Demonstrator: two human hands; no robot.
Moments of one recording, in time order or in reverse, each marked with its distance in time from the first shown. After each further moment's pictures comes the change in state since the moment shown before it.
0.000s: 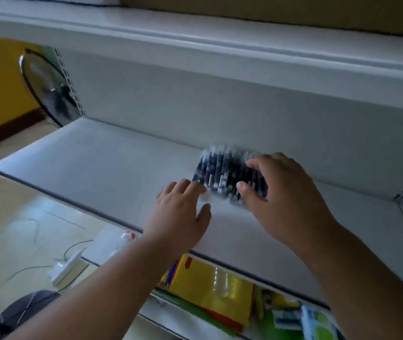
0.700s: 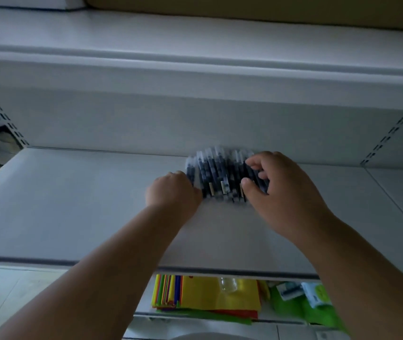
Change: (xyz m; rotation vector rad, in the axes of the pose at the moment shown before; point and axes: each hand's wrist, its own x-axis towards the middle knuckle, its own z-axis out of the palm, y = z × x) left_hand 0.105 -0.042 -0.002 0.239 -0.337 -0.019; right_hand 0.017 -0.037 0.030 0.032 0.113 0.298
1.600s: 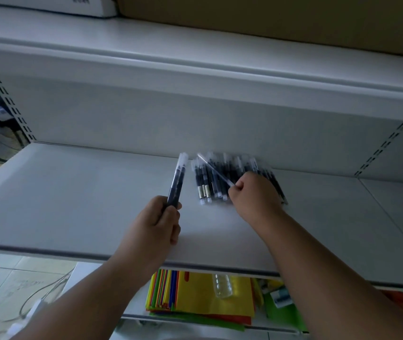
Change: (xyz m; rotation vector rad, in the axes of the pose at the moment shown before) left_hand -0.092 -0.045 0.003 -1.408 -0.046 -0.092; right_hand 0.030 0.001 0.063 -0.065 -0.080 0.318
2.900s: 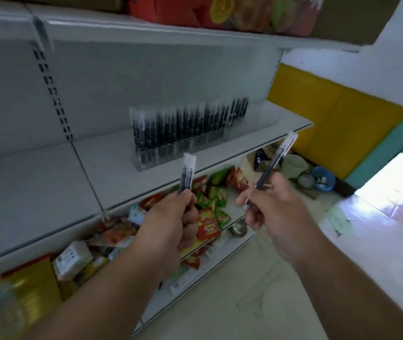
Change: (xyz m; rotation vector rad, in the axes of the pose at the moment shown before) left_hand -0.219 0.000 0.509 -0.271 -0.827 -0.460; right_hand -0.283 0.431 -0.298 0.880 0.459 0.408
